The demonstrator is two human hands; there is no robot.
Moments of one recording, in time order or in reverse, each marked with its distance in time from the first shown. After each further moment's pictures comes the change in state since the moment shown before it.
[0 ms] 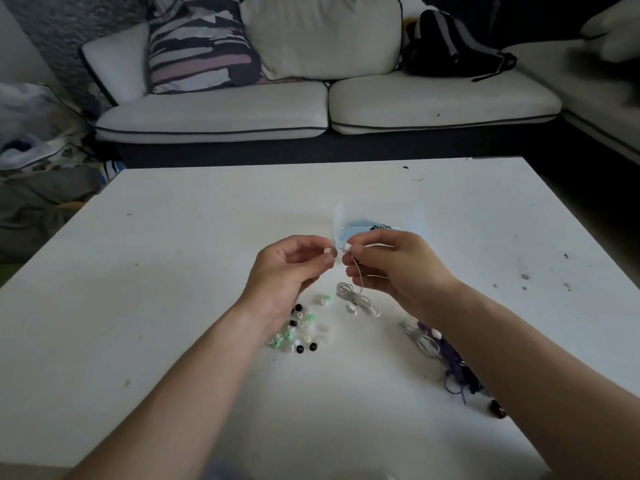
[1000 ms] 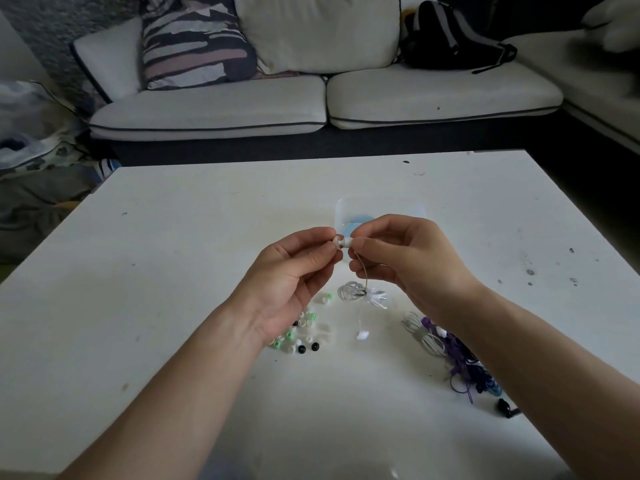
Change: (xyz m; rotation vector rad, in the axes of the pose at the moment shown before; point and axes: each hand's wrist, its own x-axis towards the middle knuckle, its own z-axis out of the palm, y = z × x) left_hand -0.009 0.018 0.006 -0.369 -0.089 -0.181; right_hand -0.015 -0.011 0.003 -0.035 -0.027 -0.181
